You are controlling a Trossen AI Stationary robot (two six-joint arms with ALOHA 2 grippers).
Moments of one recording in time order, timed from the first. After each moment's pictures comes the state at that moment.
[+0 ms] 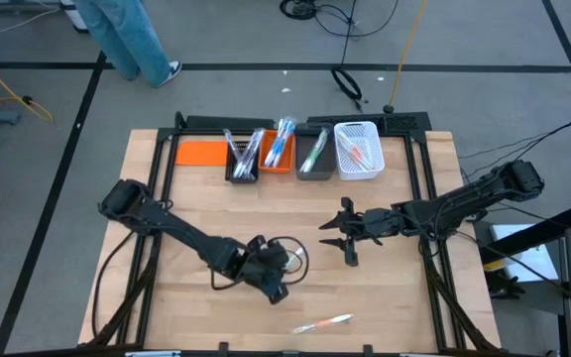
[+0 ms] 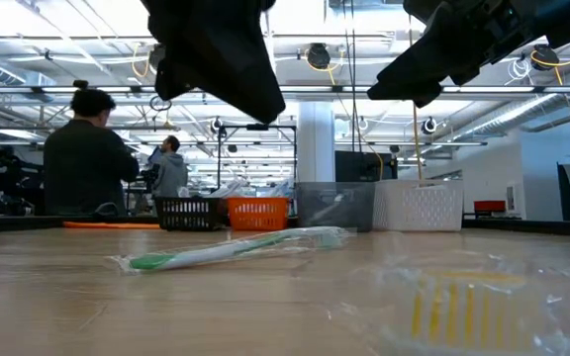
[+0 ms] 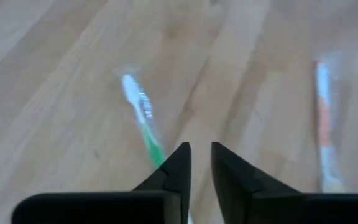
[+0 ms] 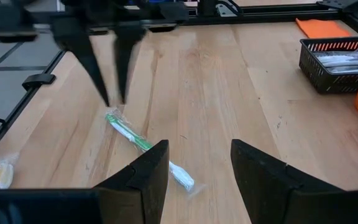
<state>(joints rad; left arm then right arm) -0.44 1.84 1.33 -0.44 -0.35 -0.81 0.25 1.22 0.58 0.21 0.18 0.16</state>
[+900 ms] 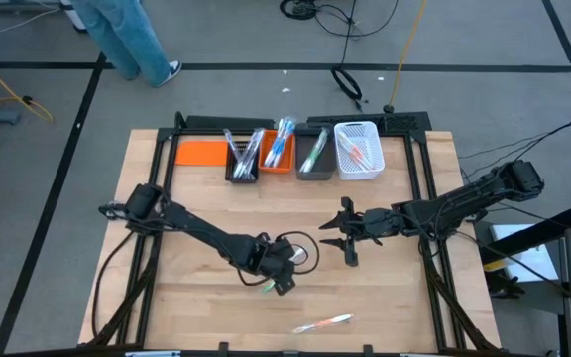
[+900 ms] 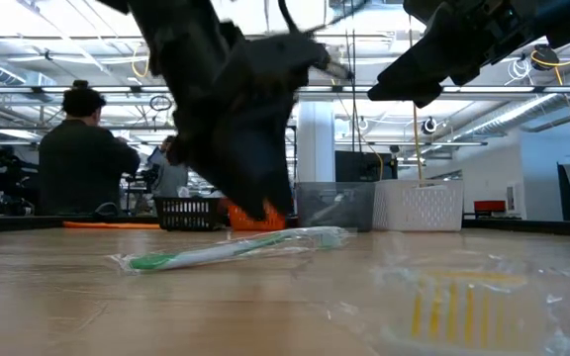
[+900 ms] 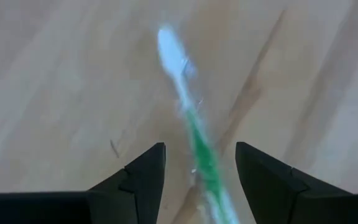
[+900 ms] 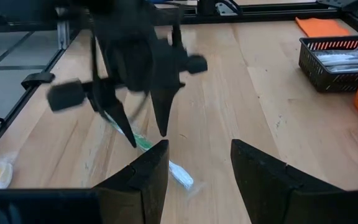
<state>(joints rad) -0.35 1.99 1.33 -0.45 -0.25 -0.83 0.25 1.22 0.58 0.21 0.18 0.16</state>
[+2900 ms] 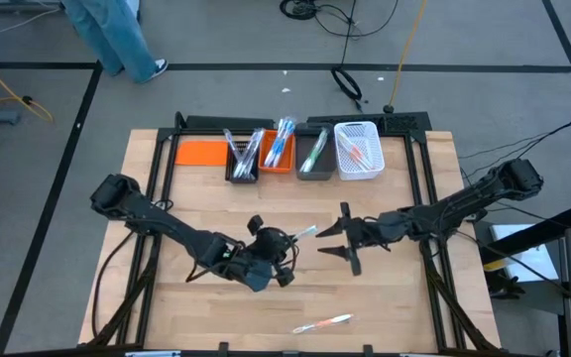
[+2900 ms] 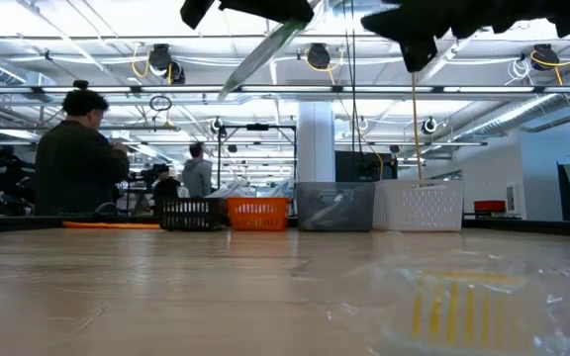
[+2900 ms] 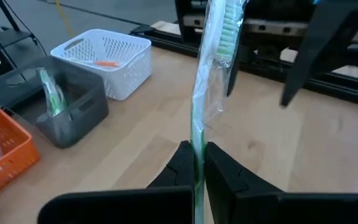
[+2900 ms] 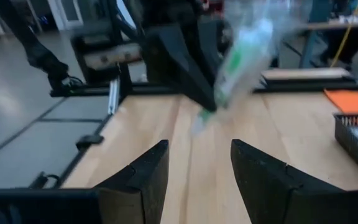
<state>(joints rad) -0.46 1.75 1.33 -0.23 -0.84 -0.55 0.33 1.22 0.56 0.50 0.18 0.14</state>
